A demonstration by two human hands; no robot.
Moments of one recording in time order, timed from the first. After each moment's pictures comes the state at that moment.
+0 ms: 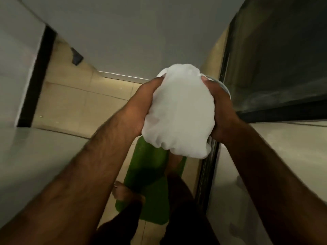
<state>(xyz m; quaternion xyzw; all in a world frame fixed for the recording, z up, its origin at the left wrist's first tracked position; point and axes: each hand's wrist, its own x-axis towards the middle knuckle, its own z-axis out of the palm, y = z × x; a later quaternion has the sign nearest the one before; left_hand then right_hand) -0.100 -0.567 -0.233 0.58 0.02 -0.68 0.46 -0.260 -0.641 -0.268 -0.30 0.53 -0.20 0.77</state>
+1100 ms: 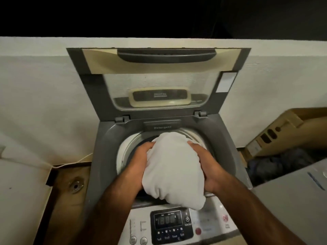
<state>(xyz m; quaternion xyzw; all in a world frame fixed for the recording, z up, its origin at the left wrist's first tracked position) 0.084 0.064 0.029 0.50 0.38 -0.14 0.76 0.119 -0.118 0.008 -0.56 0.26 0.34 0.71</state>
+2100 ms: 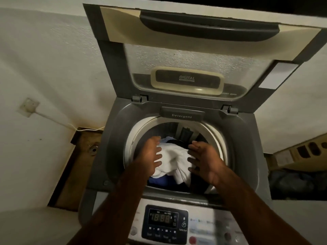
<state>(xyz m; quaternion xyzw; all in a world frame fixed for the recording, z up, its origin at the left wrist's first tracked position) 0.111 0.066 -0.055 0.43 0.50 -0.13 0.74 0.182 -0.107 -0.080 -0.60 0.25 0.45 0.62</state>
